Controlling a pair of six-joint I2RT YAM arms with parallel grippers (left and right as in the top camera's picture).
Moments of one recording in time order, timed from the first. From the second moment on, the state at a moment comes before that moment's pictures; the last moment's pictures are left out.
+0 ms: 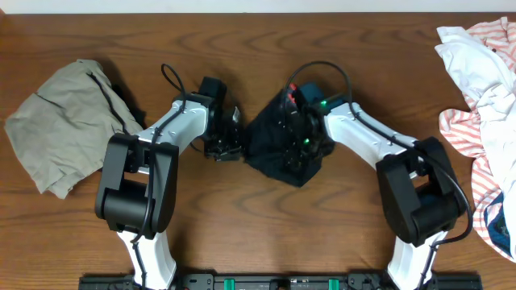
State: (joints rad) left arm -0.26 1.99 1.23 -0.80 0.48 -0.33; right arm 0.45 2.00 1.31 -0.83 -0.25 -0.01
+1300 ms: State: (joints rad) left arm -0.26 1.88 1.23 -0.49 0.49 -0.35; right arm 0.52 1.71 1.29 -0.96 0.00 -0.36
